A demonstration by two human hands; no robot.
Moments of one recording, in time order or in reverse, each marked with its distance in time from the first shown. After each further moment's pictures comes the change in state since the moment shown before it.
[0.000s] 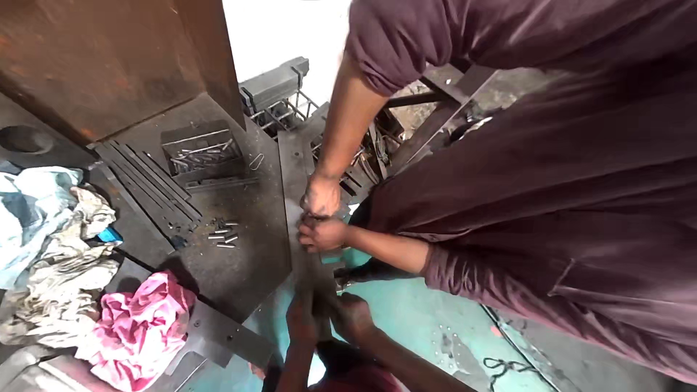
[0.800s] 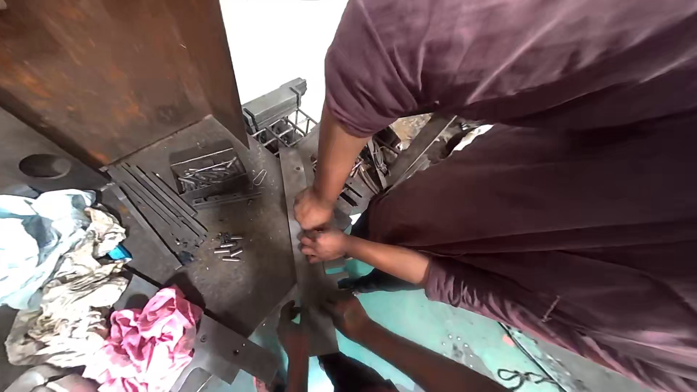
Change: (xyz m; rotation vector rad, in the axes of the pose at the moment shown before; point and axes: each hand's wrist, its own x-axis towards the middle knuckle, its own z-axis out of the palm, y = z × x) left_hand 0.006 -0.018 -0.009 -0.269 0.055 -0.525; right_hand 0.040 0.000 -0.003 0.001 -0.387 -0.116
